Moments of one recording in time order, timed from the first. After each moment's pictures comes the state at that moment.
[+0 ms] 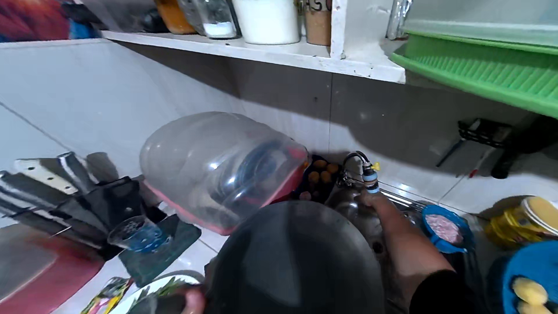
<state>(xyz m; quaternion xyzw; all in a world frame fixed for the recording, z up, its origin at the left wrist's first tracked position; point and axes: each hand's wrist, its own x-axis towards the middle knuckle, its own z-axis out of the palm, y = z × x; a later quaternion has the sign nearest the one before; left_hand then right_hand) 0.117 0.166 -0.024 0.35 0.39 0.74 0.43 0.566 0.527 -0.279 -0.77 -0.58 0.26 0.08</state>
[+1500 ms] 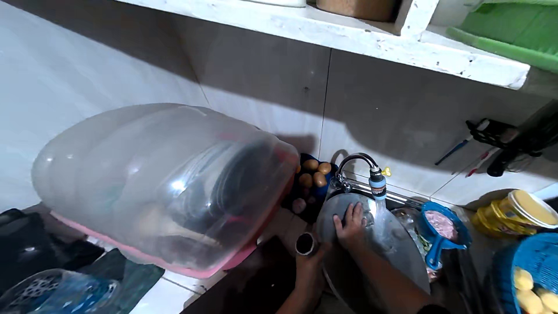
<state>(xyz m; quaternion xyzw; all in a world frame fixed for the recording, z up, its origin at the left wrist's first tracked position) 0.214 0.345 -0.274 0.38 0.33 0.59 0.62 0.470 0.450 -0.491 -0.81 -0.50 -0.11 0.28</state>
